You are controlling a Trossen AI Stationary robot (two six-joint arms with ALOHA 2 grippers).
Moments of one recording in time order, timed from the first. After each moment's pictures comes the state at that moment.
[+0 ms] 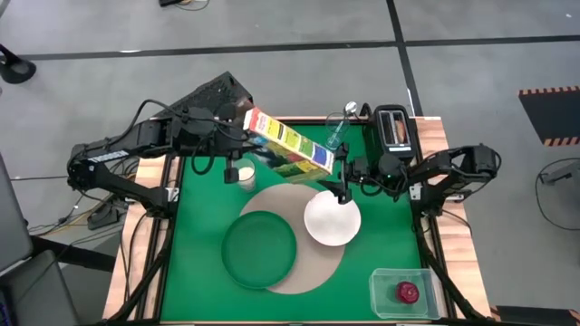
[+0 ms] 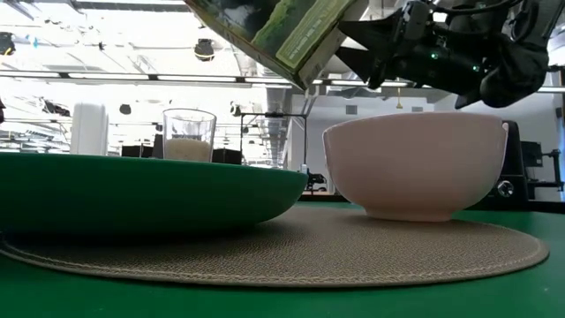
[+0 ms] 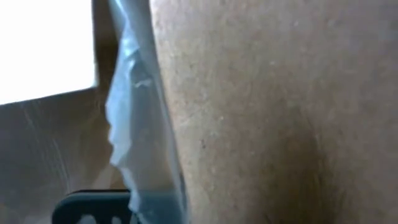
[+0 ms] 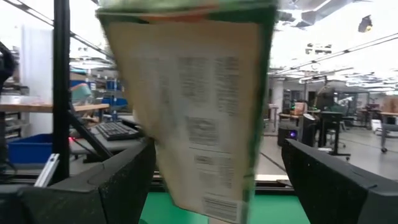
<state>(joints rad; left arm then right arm) 0.12 1.24 1.53 -0.75 -0.13 0.29 -0.20 1.50 0.37 1.49 -0.19 0.02</state>
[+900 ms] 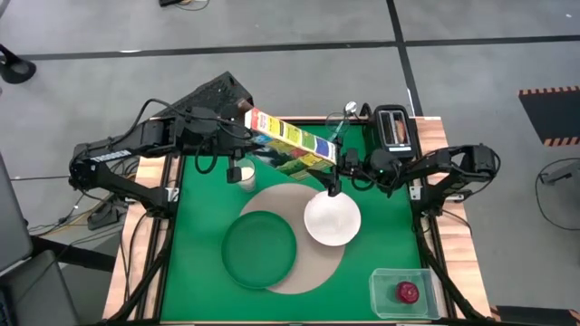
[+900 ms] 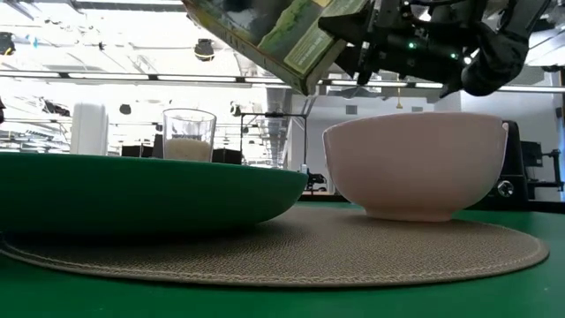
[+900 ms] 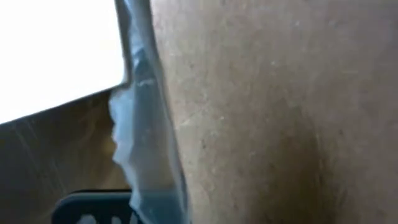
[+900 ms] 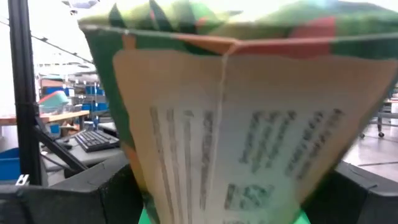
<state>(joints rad) 0.12 1.25 1.53 -0.73 -0.12 0.26 -0.20 1.51 0.50 1.37 -0.09 0.06</state>
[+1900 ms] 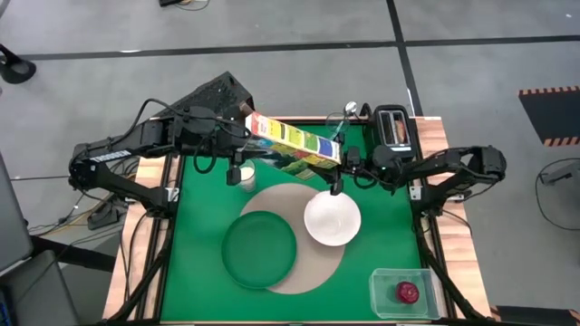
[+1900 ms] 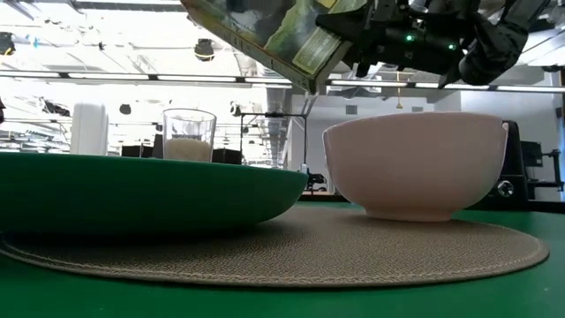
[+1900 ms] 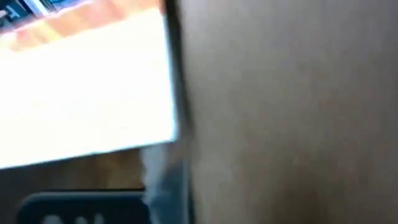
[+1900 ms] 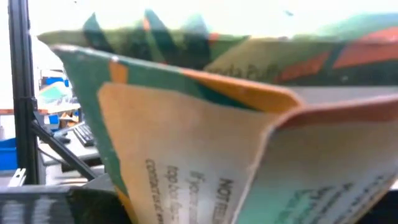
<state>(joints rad) 0.12 1.25 1.53 -0.71 -0.06 0.19 -0.20 1.44 0.53 1.24 -0.12 0.02</state>
